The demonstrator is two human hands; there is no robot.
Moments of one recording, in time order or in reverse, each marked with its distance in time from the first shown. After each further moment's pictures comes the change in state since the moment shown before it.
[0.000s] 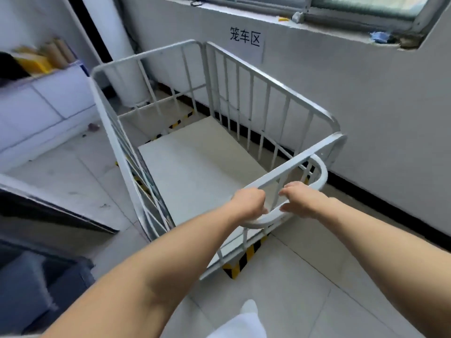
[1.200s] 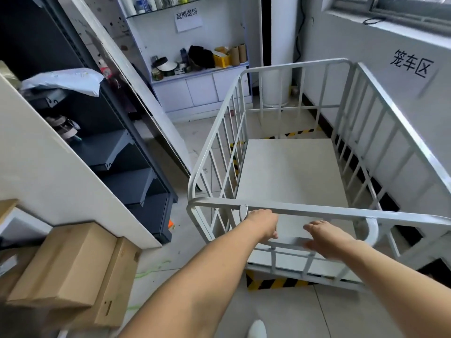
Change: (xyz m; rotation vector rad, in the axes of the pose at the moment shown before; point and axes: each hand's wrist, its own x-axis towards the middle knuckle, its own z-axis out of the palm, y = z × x) left_hand 0.017 0.080 0.000 -0.194 -0.006 -0.670; right_hand 0.069 0.096 -0.001 -0.169 -0.093 -0.606
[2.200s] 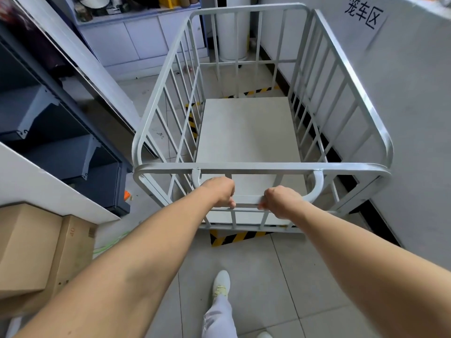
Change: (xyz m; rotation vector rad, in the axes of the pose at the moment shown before) left_hand 0.029 0.003 0.028 -0.143 -0.115 -0.003; right_hand 0.005 0.013 0.026 0.063 -0.011 0.110
